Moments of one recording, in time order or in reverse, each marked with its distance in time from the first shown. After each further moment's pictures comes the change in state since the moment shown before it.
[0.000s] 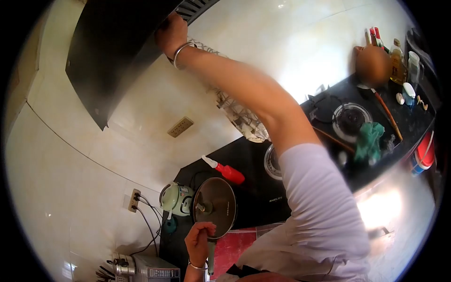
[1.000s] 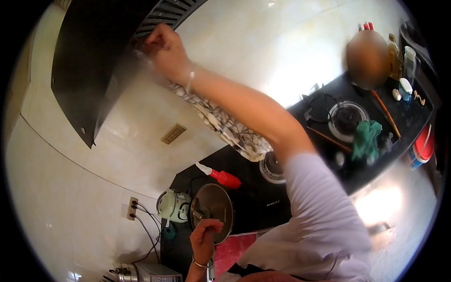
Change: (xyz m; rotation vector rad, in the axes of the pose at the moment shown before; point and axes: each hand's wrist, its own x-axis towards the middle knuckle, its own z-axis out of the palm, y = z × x) left_hand 0.036 -0.001 0.027 -0.039 -0.105 0.085; right_hand -0.024 -0.011 -0.053 0.563 -0.337 0.187
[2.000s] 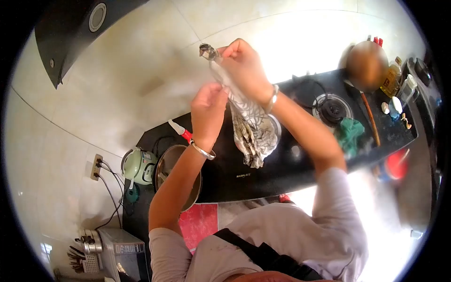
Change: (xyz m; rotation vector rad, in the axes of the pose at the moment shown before) left_hand 0.189 0.009 0.095 -0.212 0.073 0.034; right_hand -0.145 -0.066 -0.115 -0.179 -0.101 0.604
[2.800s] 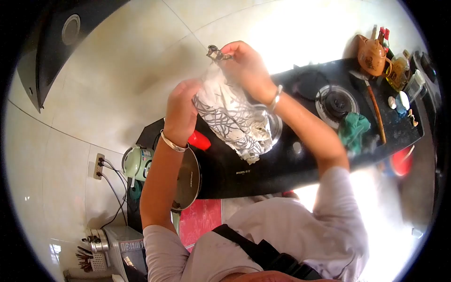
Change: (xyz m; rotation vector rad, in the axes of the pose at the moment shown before) left_hand 0.040 -0.019 -0.030 -0.318 -0.096 -0.327; right_hand -0.008 0.024 -0.043 -0.071 0.019 0.096
